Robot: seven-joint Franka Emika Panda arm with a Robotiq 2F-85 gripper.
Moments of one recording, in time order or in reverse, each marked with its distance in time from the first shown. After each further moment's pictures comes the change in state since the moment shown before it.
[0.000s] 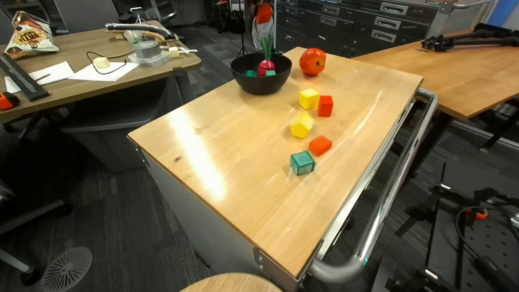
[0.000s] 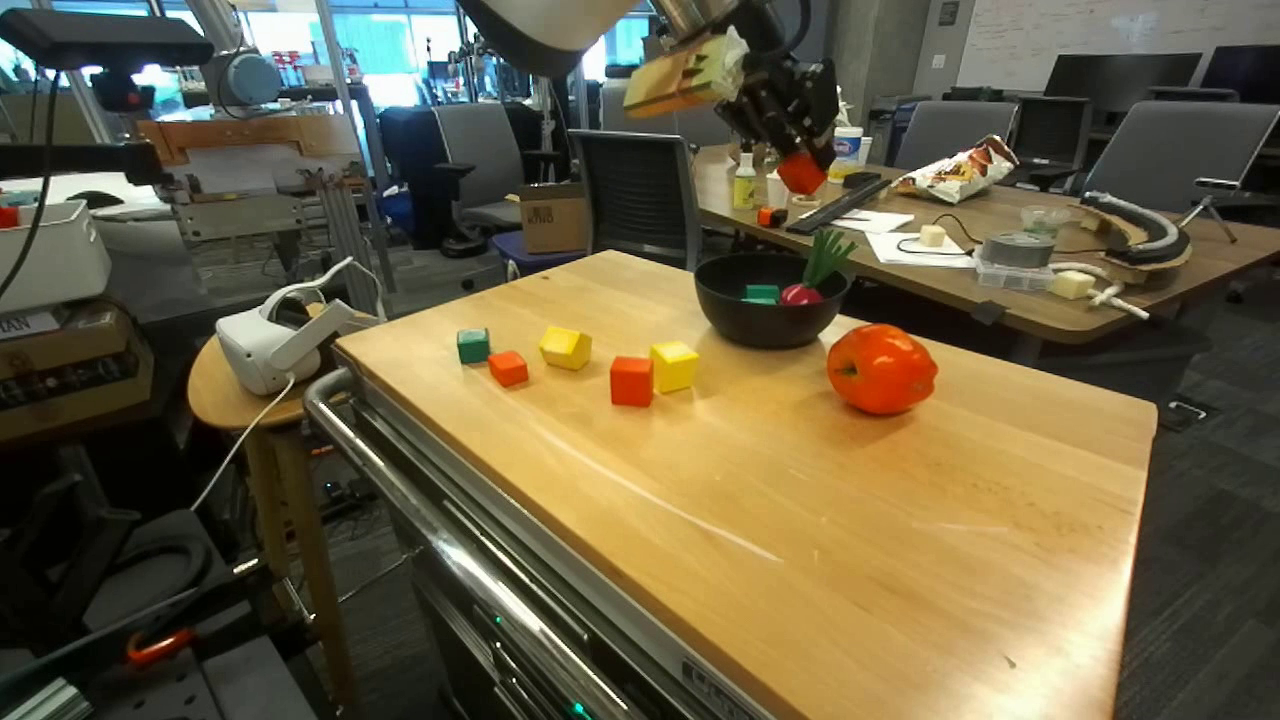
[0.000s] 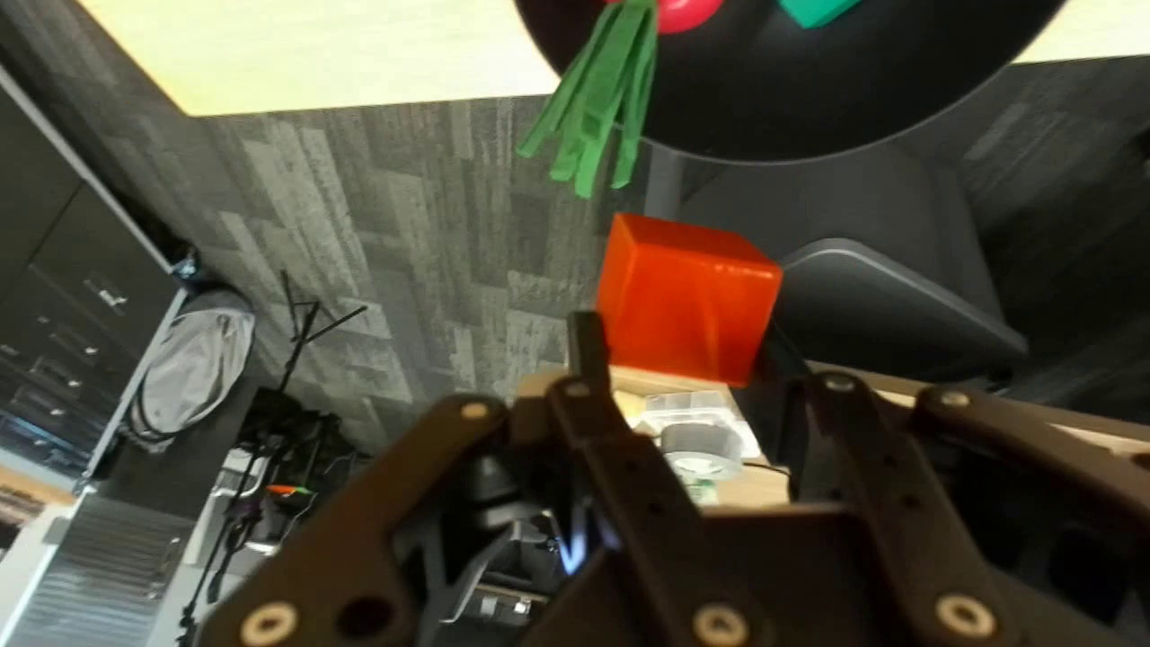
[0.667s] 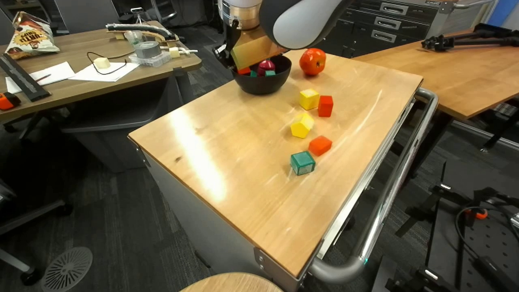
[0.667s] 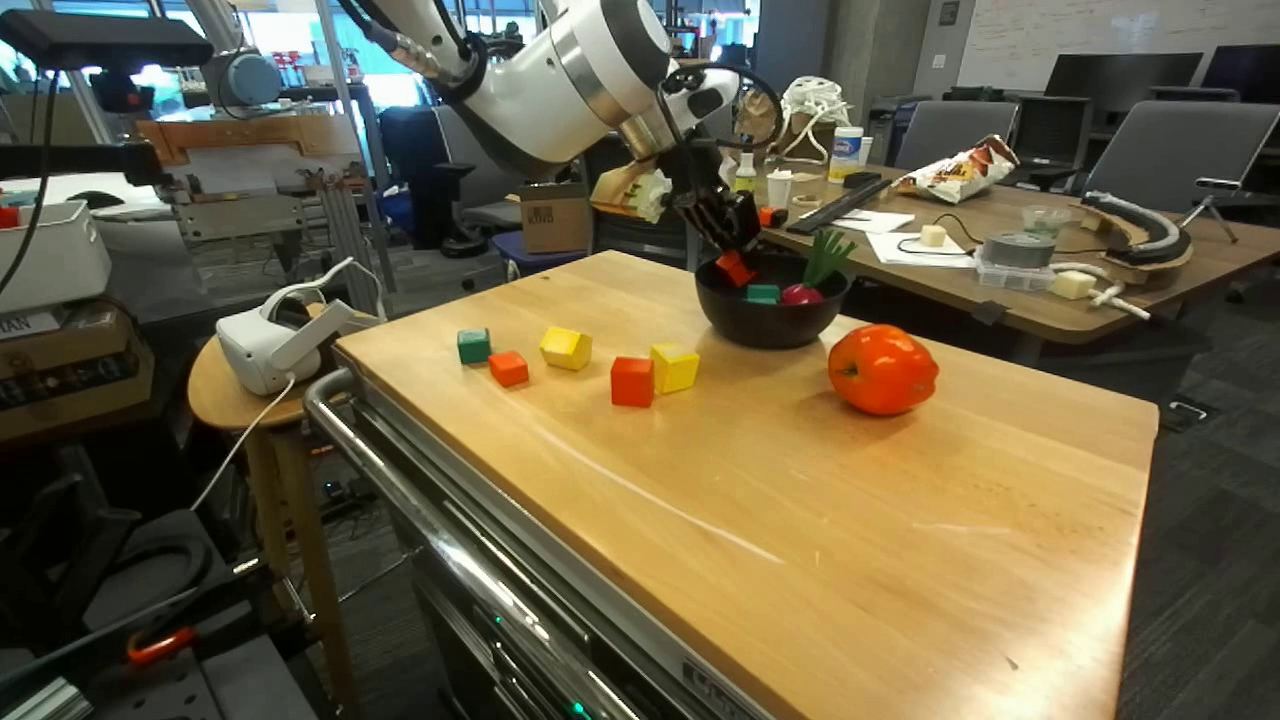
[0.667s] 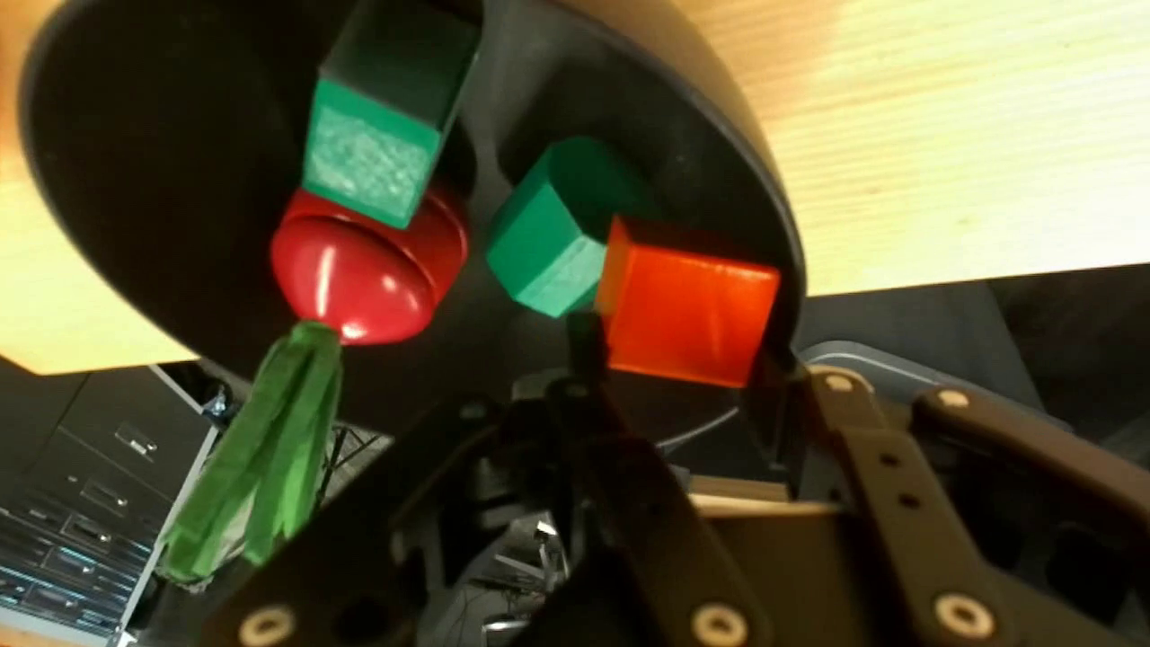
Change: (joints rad) arm 0.061 0.225 0.054 0.095 -0.003 -0.063 0.270
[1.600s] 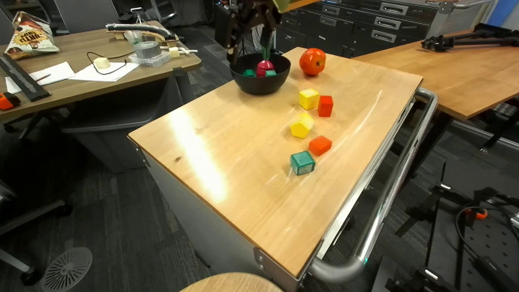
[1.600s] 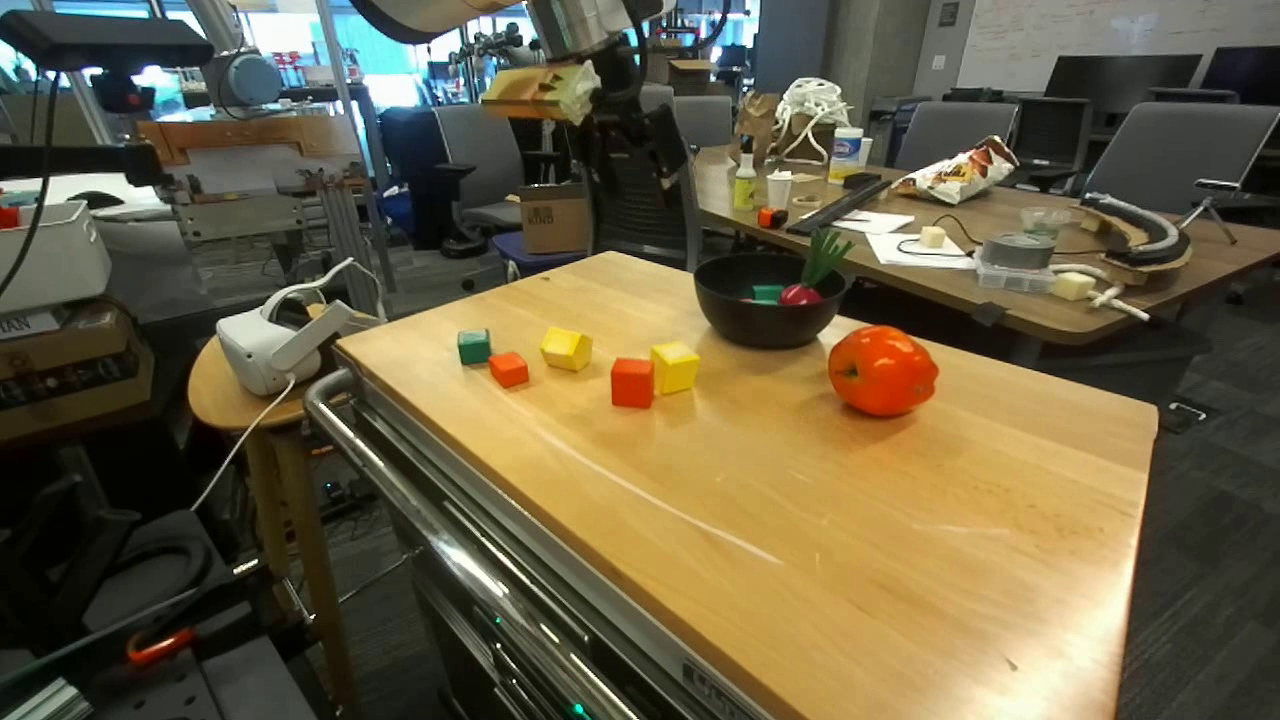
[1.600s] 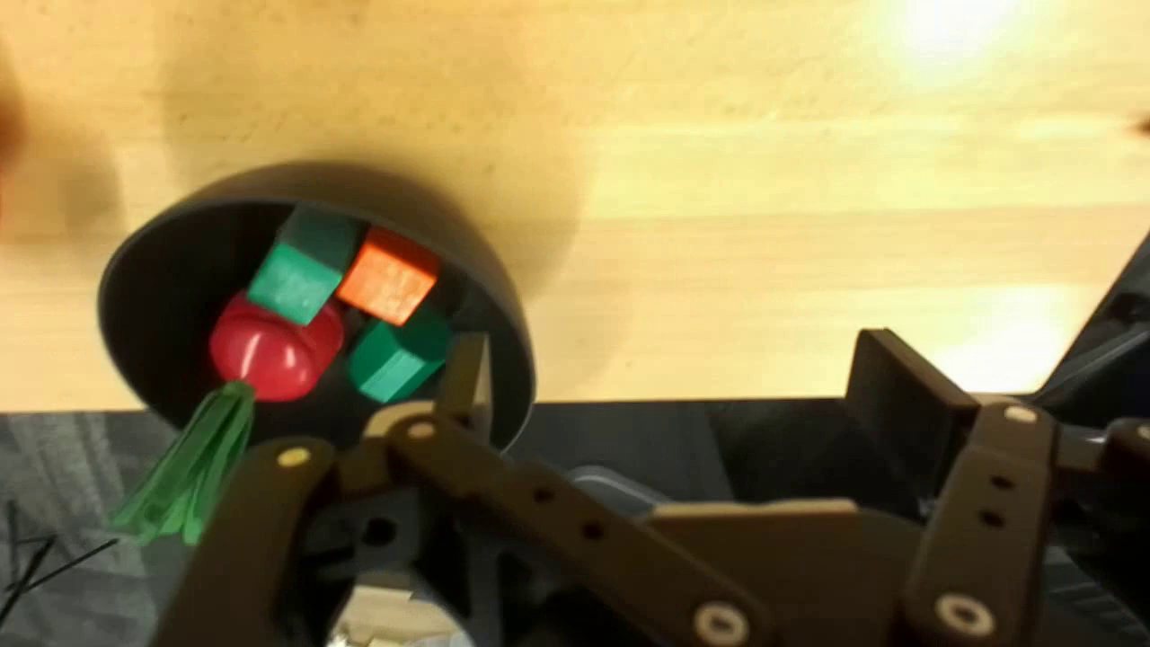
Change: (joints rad) arm -0.094 -0.359 0.203 -0.275 0.425 -0.130 -0.579
